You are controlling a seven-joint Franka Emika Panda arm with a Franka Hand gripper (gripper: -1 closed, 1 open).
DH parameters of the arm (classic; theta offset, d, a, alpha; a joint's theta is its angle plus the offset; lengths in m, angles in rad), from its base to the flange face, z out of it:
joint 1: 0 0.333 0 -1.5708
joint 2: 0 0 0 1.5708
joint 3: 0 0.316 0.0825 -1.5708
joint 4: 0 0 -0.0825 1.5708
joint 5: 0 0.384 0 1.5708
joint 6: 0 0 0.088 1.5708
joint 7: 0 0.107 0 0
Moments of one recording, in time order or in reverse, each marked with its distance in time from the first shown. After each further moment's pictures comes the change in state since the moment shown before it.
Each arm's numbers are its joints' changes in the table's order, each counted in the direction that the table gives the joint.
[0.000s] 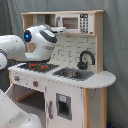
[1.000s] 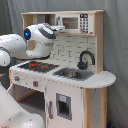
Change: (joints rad) arm -0.174 0.007 0.162 -0.146 0.007 -0.060 0.063
